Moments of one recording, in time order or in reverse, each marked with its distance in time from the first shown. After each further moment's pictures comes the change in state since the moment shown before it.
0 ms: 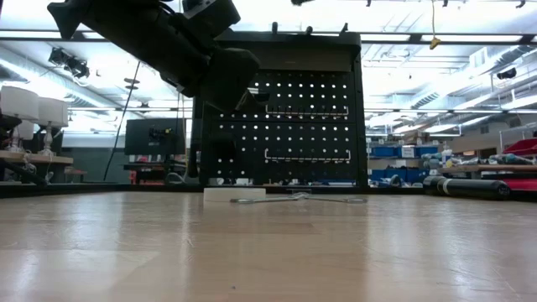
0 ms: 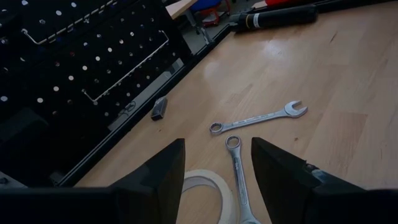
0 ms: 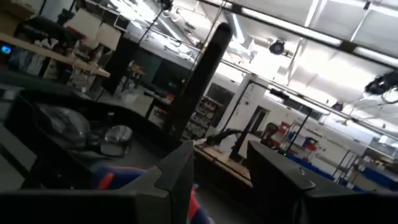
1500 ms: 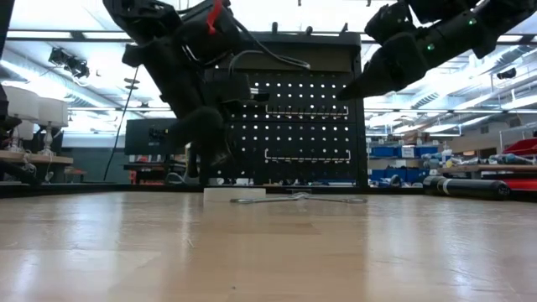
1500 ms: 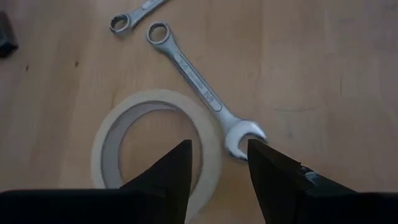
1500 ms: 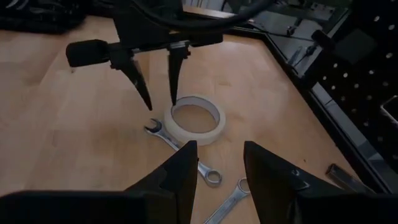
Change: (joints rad) left arm 0.368 -0.049 0.002 -0.336 0.866 0.298; right arm 0.303 -0.421 -1.018 -0.158 -0.512 0.550
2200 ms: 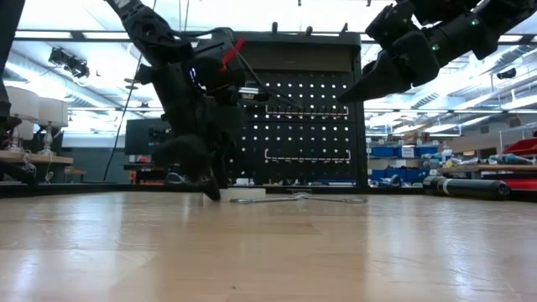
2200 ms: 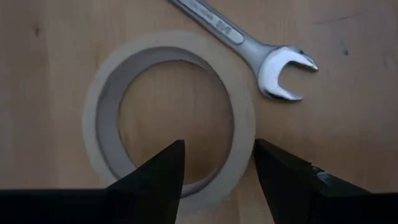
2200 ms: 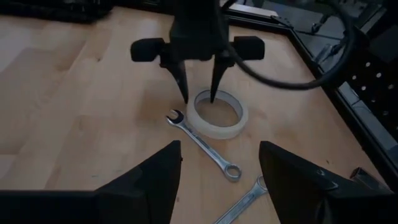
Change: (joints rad) left arm 0.119 0.054 -0.001 -0.081 0.123 0.257; right arm 0.001 0.000 0.000 -0.033 -0.077 -0.022
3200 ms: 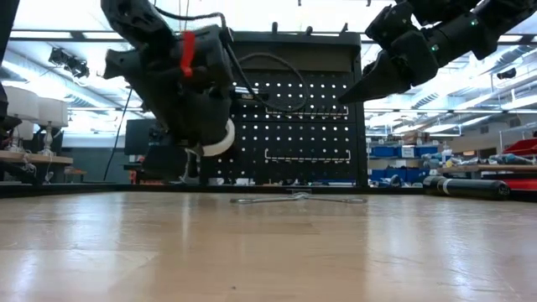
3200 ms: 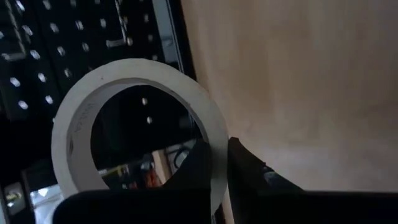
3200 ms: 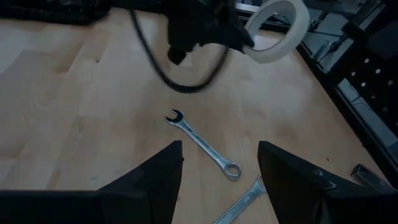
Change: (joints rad) left arm -0.158 0.006 -0.001 -0.188 -0.969 0.055; right arm 0.000 0.001 0.000 0.004 0.002 0.025
